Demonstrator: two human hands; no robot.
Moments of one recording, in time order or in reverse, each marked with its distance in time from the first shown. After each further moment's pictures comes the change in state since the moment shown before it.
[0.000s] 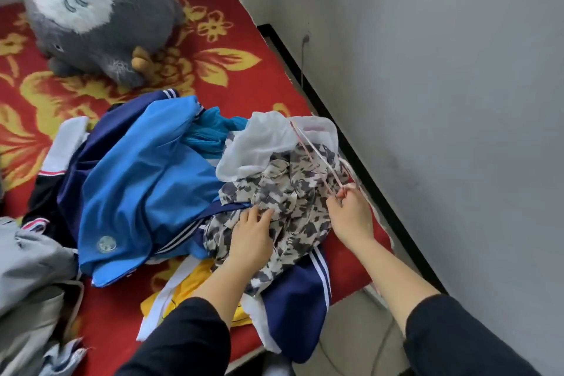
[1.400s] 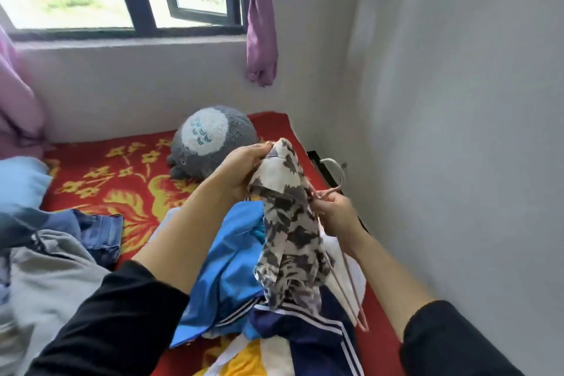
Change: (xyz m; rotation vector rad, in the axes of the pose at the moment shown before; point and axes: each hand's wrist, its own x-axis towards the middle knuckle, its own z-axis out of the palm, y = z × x) left_hand -0.108 0.027 -0.385 -1.576 0.054 0.147; right_hand -0.054 -0.239 -0.103 0.738 -0.395 -0.250
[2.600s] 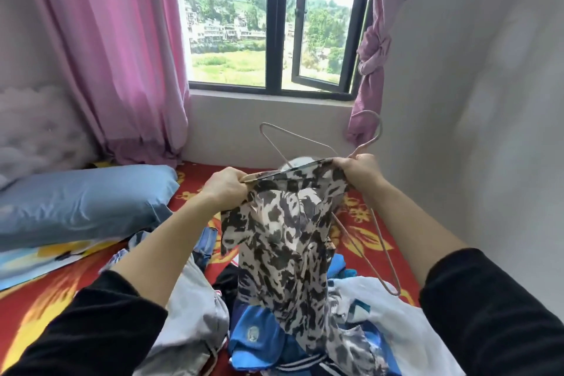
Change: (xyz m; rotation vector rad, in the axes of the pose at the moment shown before) left_hand -0.150 0.078 -0.167 1.217 0.807 0.104; right_hand 0.028 -0.173 0.170 -0.236 -0.098 -0.285
